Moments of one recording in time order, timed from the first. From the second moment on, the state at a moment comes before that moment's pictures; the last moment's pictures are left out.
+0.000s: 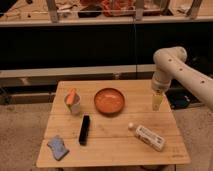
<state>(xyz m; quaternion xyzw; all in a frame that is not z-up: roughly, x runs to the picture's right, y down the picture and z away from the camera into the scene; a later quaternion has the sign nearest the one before) 0.280 0.079 0.758 -0.37 0.03 0.10 0.92</state>
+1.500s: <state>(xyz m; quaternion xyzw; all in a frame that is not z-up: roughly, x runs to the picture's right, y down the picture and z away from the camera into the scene) 0.066 0.171 0.647 -0.29 -0.04 -0.06 0.95</state>
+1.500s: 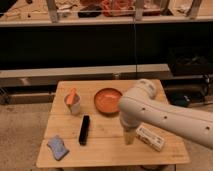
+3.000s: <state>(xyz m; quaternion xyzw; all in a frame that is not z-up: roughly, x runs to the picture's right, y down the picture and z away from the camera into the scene) 0.171 0.009 0.780 -0.34 -0.02 0.00 0.94</state>
